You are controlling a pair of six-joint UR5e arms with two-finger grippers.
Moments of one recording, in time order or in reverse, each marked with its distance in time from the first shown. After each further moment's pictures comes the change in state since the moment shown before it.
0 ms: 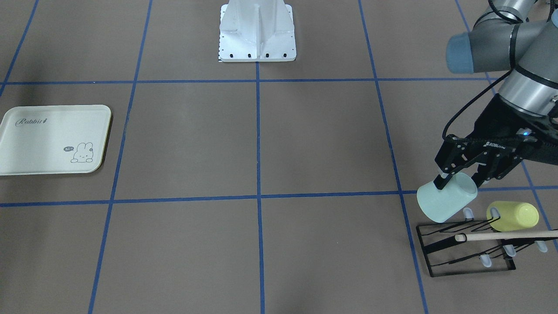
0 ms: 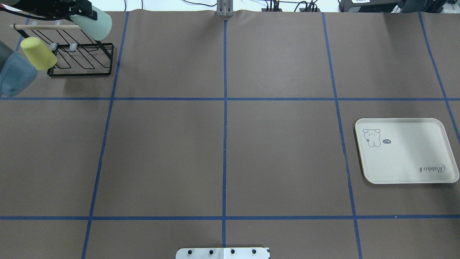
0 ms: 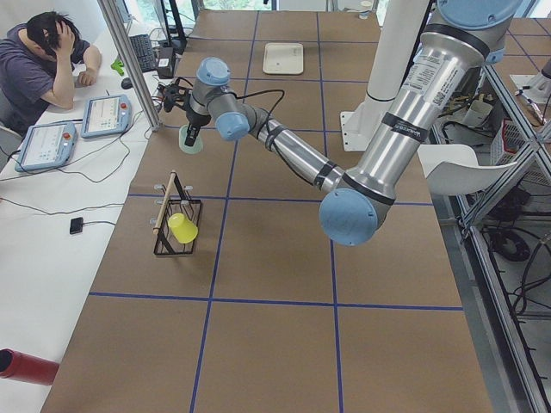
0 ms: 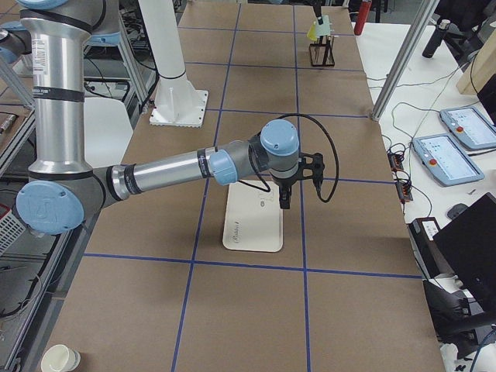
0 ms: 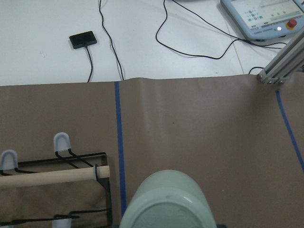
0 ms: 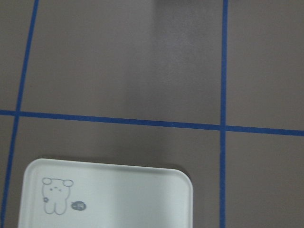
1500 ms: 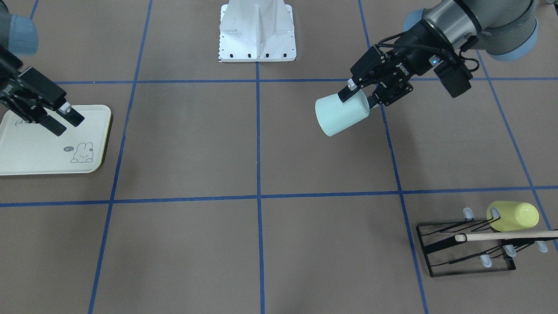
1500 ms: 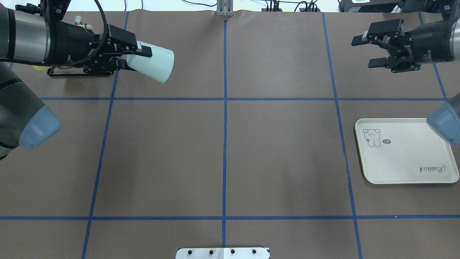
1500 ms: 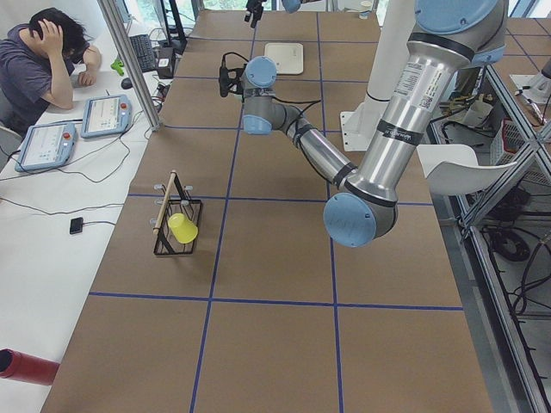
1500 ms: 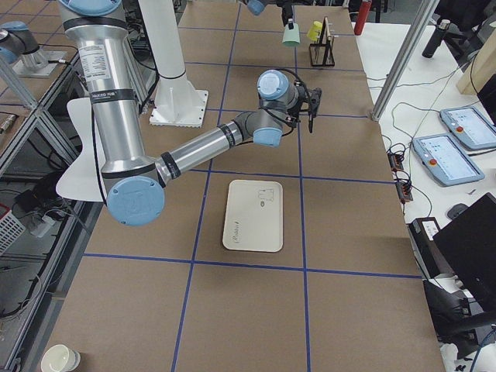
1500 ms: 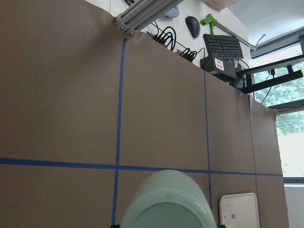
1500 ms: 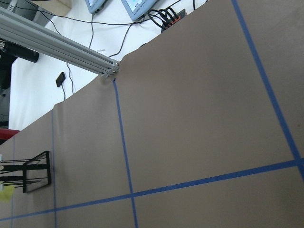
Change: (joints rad) left arm 0.198 0.057 -0.159 -0.444 -0.085 -0.686; right arm -0.431 0.208 -0.015 0.808 -0.342 1.126
